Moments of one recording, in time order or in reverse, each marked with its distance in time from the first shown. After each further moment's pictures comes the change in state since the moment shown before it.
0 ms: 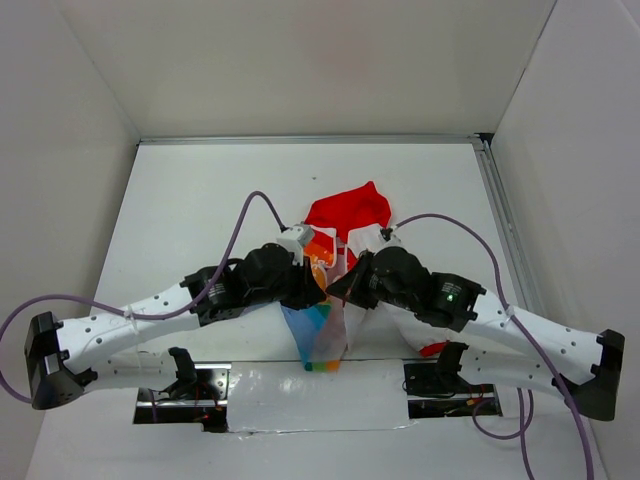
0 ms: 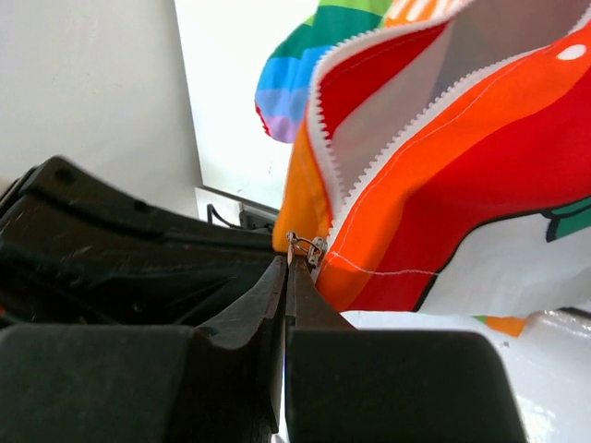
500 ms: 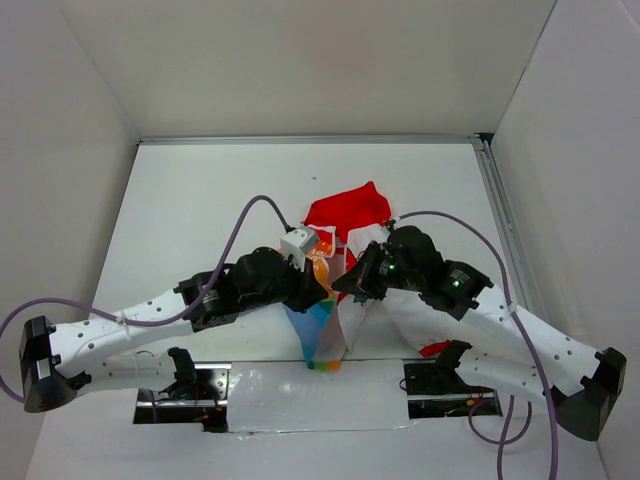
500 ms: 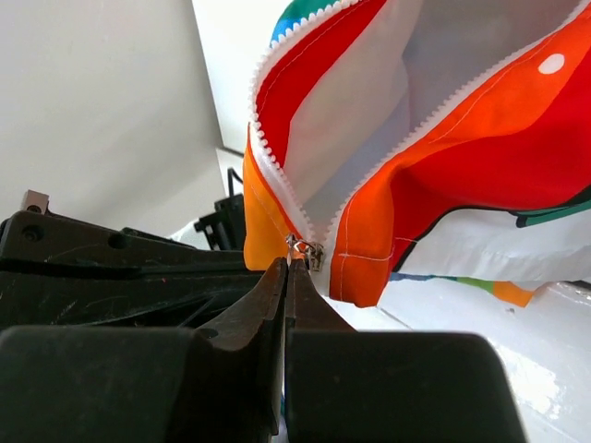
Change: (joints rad) left arm -0.028 -0.050 -0.038 0.109 -0.004 0.195; right arm -0.251 0.003 0.008 -0.027 -0.359 -0.061
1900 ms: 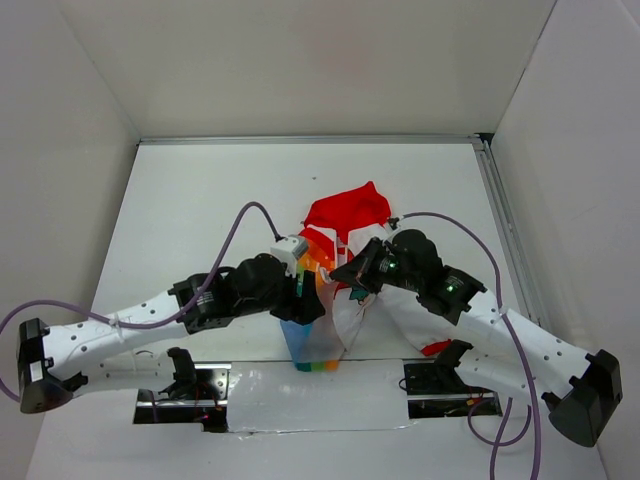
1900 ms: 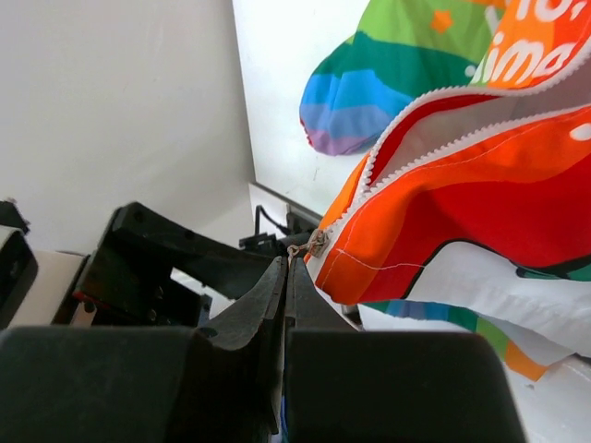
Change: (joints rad) left arm -0.017 -0.032 0.003 -0.206 -0.038 -0.145; right arm -0.058 -0.013 -0.146 0.267 -0.014 0.014
